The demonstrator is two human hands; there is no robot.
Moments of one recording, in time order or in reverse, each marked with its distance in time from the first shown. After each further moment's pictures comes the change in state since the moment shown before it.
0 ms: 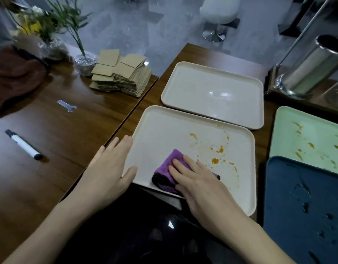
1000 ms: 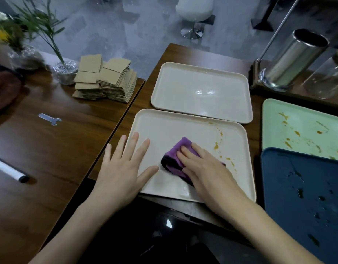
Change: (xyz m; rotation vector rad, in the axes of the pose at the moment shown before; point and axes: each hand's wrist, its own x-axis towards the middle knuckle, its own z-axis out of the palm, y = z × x) left_hand 0.029 0.022 0.008 0.187 -0.031 0.094; right_hand 0.022 0.011 -0.014 -0.065 0.139 0.108
